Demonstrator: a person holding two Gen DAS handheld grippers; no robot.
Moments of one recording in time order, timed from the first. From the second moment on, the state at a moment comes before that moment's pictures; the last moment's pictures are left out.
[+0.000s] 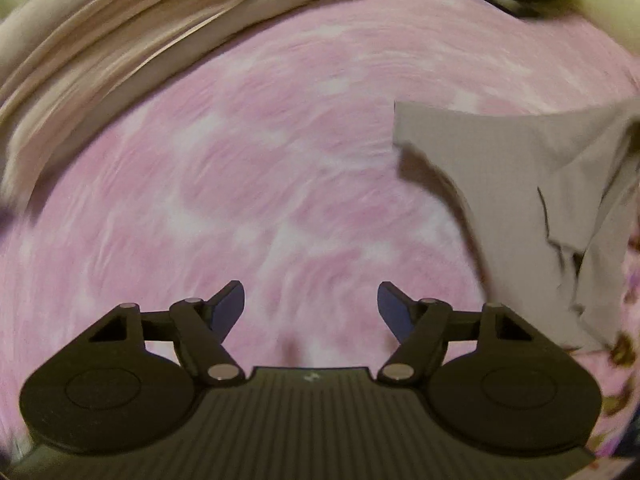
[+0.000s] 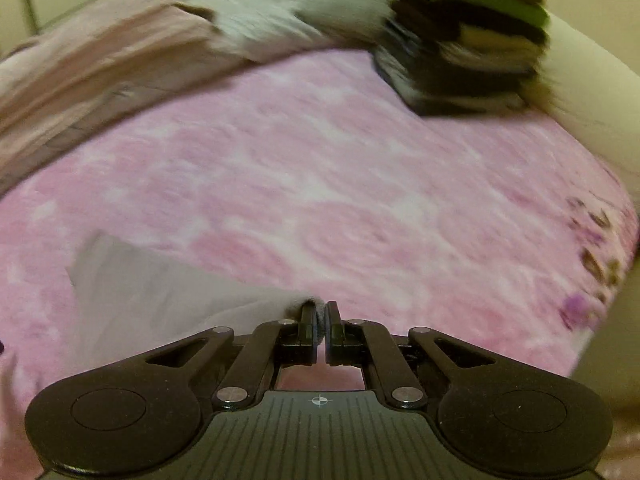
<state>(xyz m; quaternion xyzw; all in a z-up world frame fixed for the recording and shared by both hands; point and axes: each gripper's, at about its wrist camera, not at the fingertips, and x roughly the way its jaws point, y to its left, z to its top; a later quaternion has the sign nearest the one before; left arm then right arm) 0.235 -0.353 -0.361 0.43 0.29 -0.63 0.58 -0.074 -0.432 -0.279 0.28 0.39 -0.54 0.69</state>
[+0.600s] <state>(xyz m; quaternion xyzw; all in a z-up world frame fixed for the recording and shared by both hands) 0.139 -0.420 -0.417 0.54 -0.18 -0.75 0.34 -0.110 -0.440 -0.319 0.33 0.39 -0.56 0.65</state>
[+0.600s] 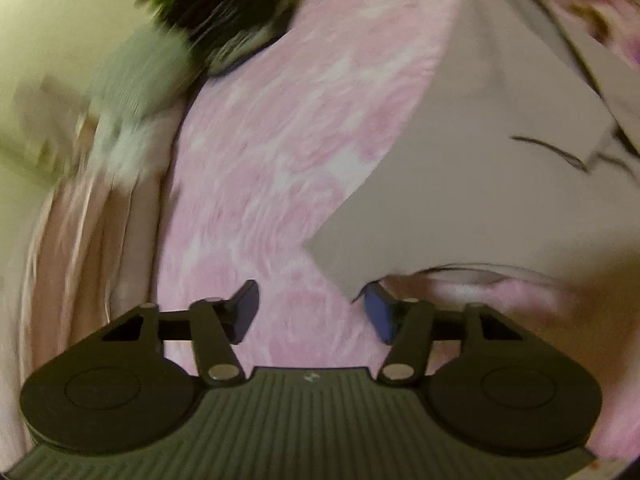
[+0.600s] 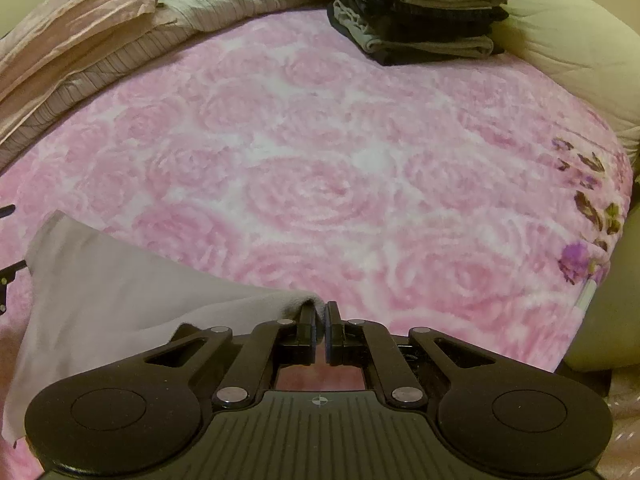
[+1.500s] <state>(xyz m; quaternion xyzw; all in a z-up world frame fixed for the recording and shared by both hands) 0.150 -0.200 -0.180 0.22 0.17 -0.60 0.75 -0.102 -0.375 -0.161 0.16 0.28 -0.26 0.91</state>
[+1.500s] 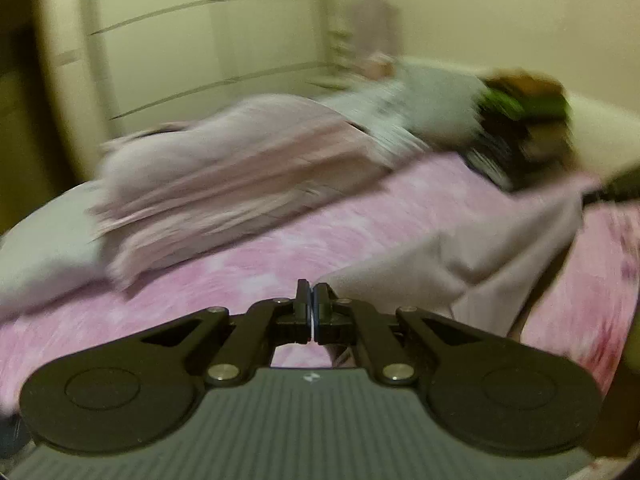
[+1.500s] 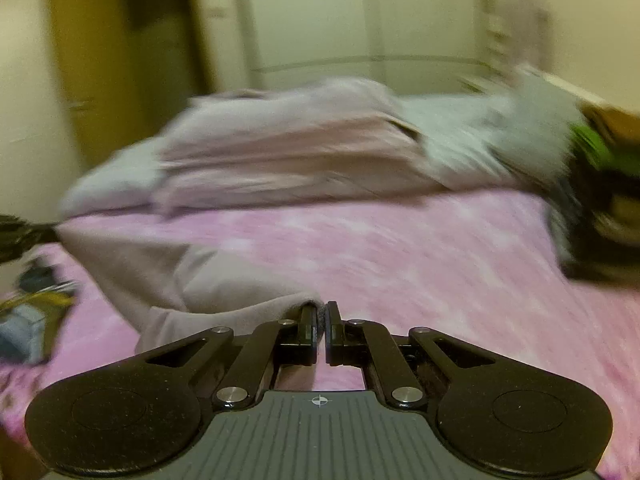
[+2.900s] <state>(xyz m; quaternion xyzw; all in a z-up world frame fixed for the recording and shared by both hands) 0.211 -0.212 -0.408 0.20 0.58 -0.47 0.63 -0.083 -0.455 -0.376 0.41 0.49 -0.30 0.71</state>
